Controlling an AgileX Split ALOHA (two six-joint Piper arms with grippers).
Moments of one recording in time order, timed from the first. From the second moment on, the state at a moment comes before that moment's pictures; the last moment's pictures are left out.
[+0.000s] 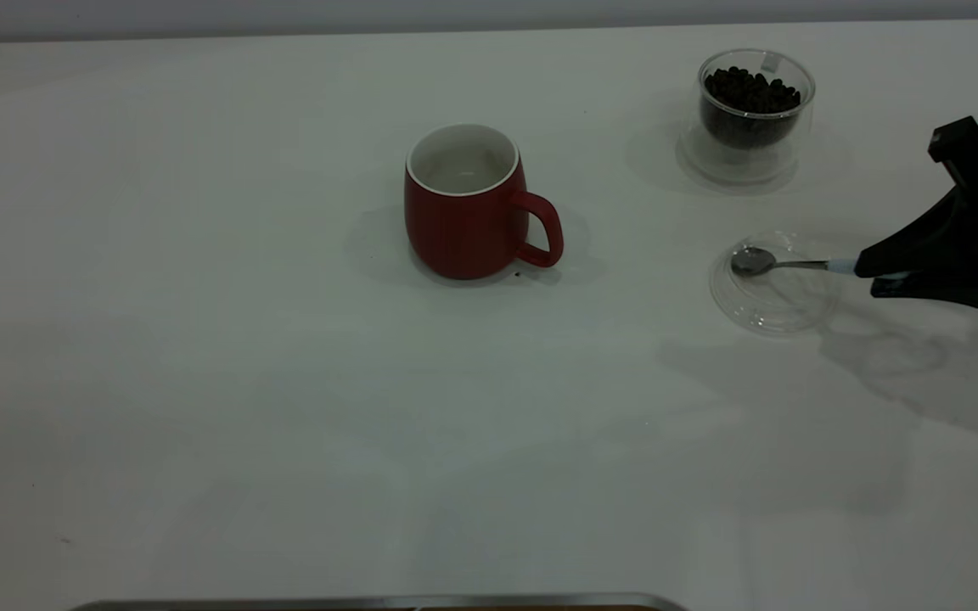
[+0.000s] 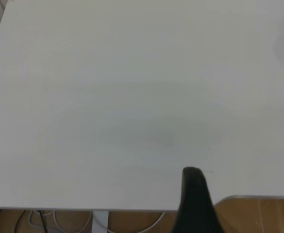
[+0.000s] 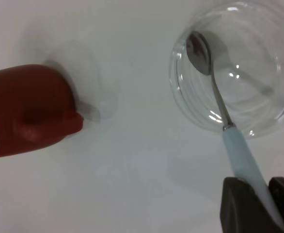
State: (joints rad) left arm 0.00 -0.02 -0.49 0.04 1.14 -0.03; right arm -0.17 2.18 -0.67 1.79 0.67 -1.40
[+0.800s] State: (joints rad) left arm 0.00 -0.02 -0.49 0.04 1.14 -0.03; right arm -0.17 2.22 -0.68 1.79 0.60 -1.42
